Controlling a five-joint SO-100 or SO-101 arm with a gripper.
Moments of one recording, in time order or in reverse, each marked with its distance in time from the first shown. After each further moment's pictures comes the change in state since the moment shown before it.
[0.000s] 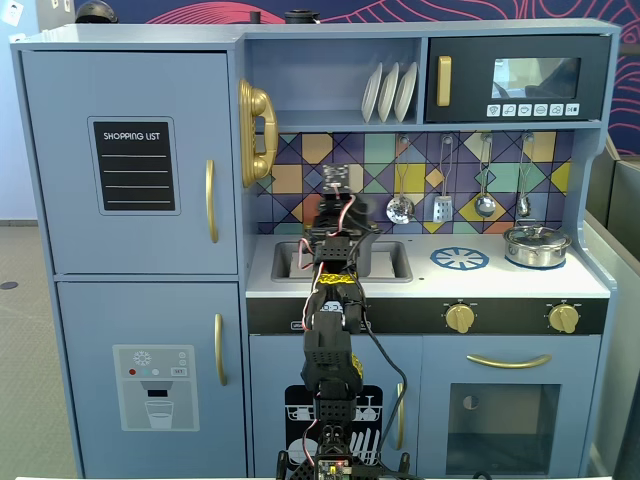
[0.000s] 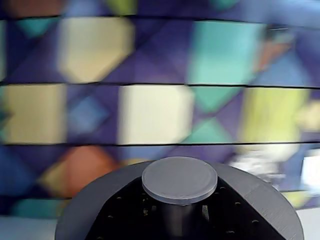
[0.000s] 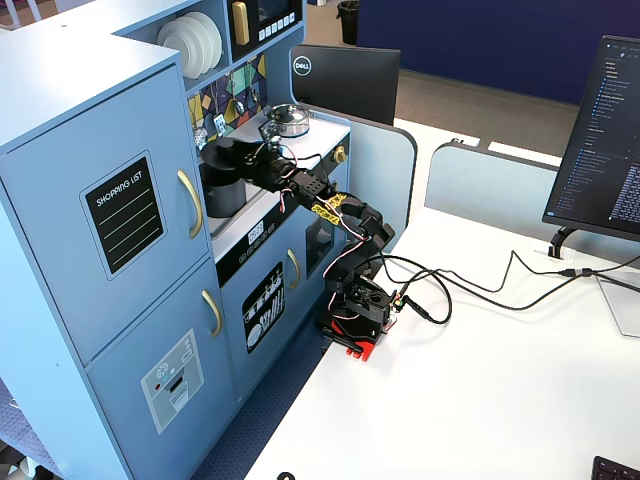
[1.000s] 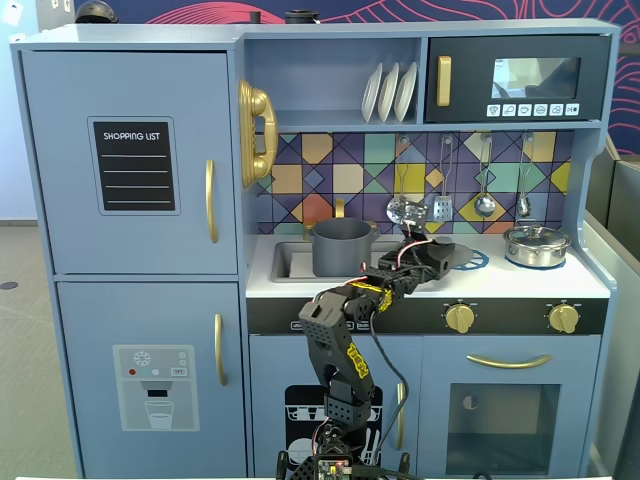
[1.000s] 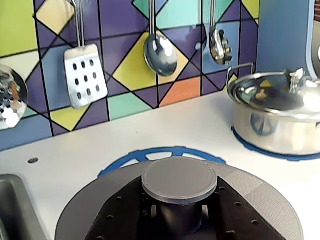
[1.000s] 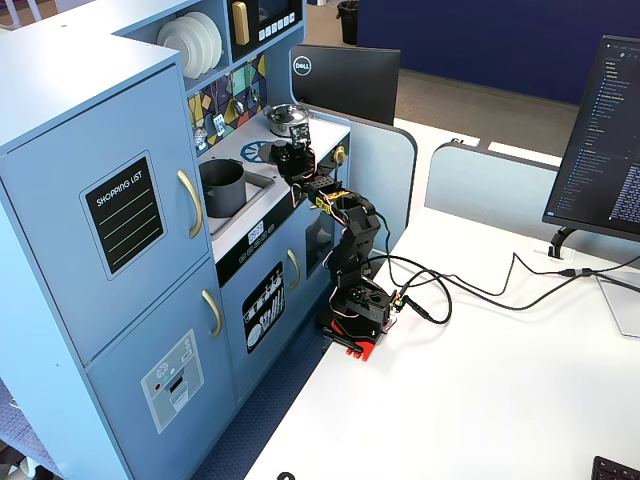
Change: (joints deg) arm 24.6 -14.6 11.2 -18.4 3.0
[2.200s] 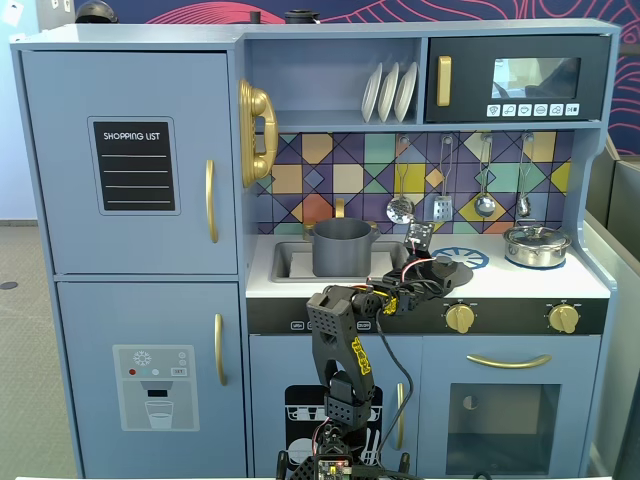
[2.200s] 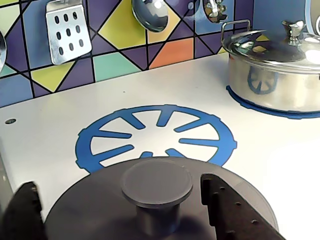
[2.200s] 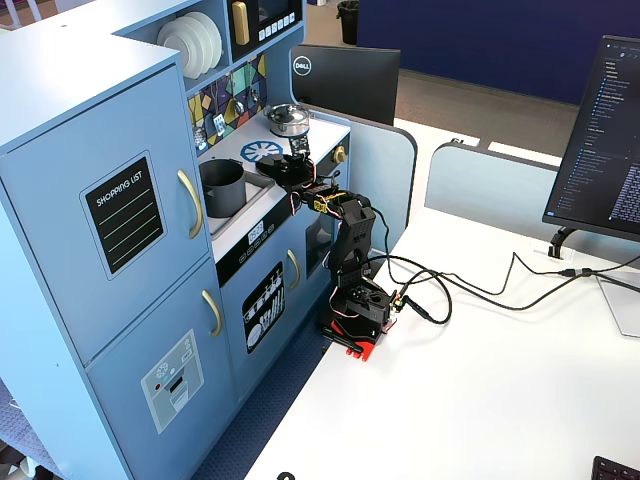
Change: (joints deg) arm 1.7 -7.5 4.8 -9.1 -0.4
